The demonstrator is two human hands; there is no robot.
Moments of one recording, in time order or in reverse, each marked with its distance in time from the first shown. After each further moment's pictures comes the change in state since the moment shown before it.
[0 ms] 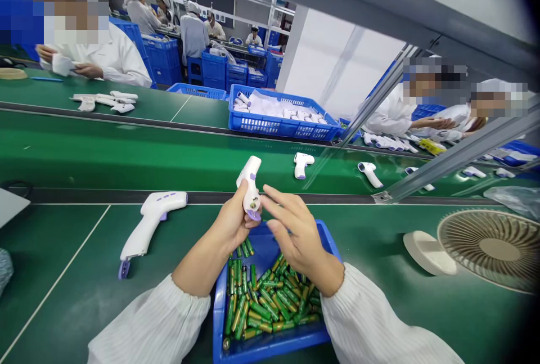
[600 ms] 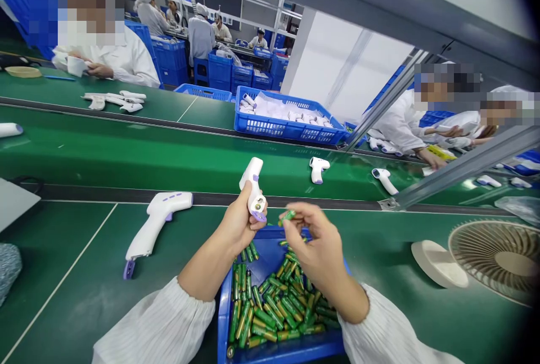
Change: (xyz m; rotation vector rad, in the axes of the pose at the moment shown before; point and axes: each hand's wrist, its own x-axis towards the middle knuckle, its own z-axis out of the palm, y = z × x) left_hand 0.001 0.002 0.002 -0.016 -0.018 0.007; right_hand -0.010 -0.006 0.002 0.093 0.093 0.365
